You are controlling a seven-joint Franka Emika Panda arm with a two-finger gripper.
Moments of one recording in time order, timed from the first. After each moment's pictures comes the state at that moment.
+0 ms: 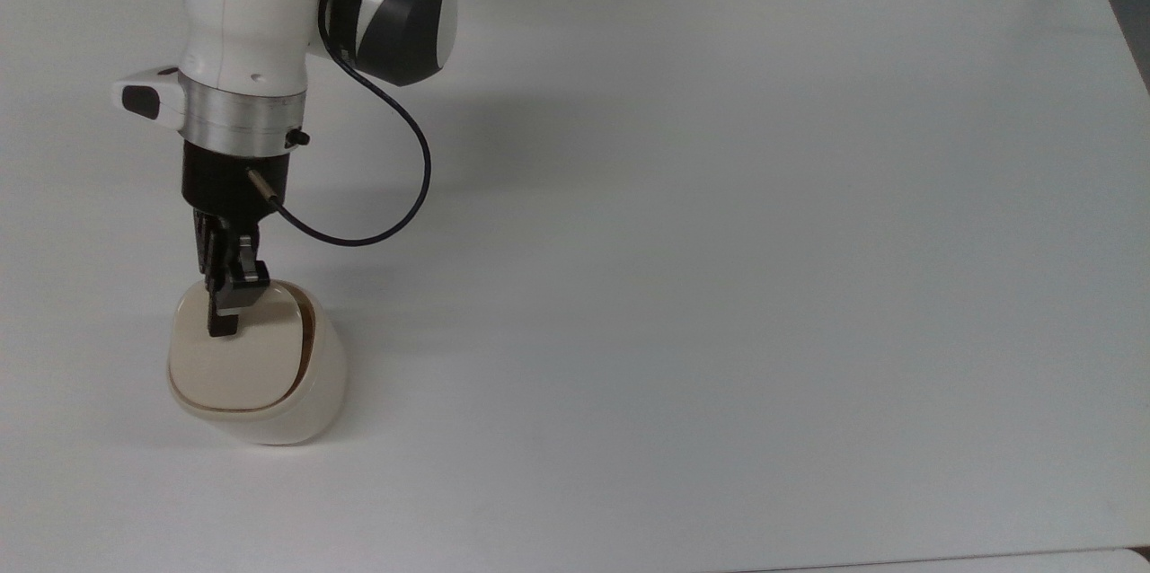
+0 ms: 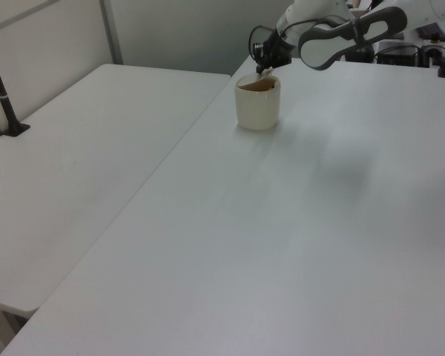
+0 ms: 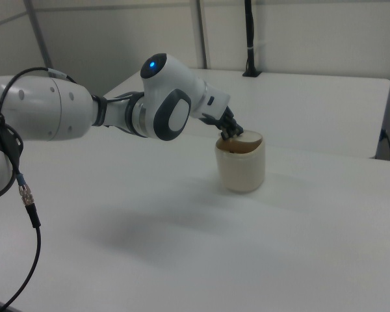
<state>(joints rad) 0.04 0.53 -0.28 -1.54 -0.02 2.77 0.89</state>
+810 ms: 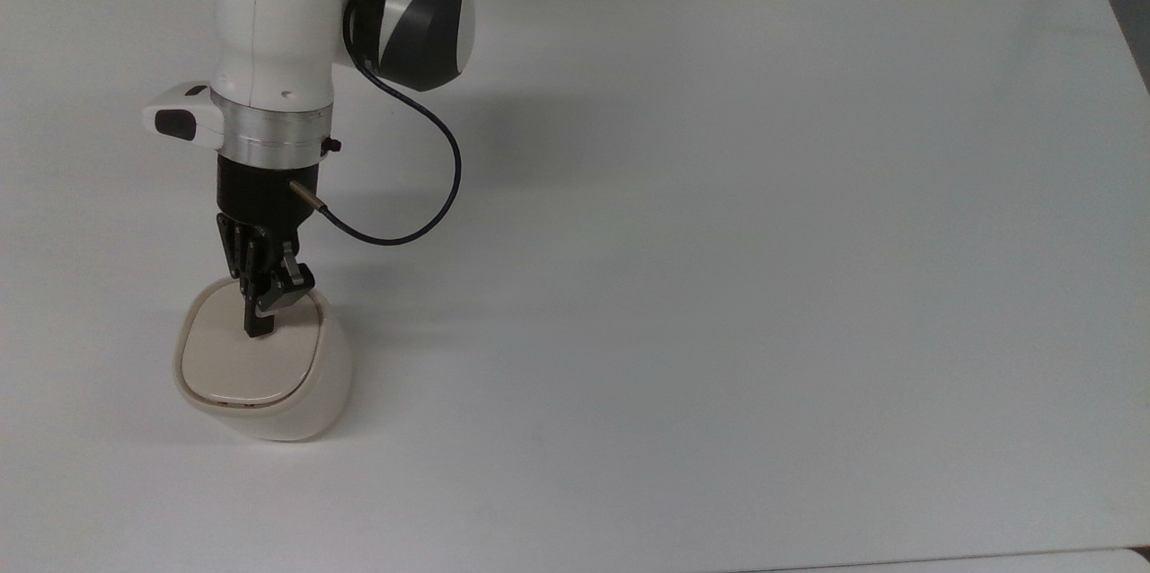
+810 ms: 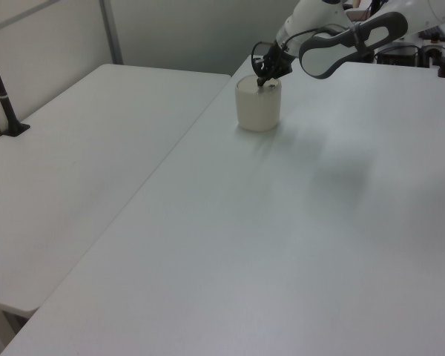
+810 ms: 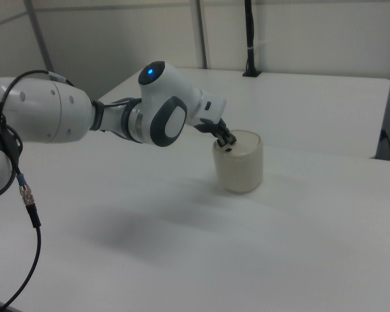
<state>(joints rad) 0.04 0.52 -0.25 -1.59 -0.02 2.76 0.75</state>
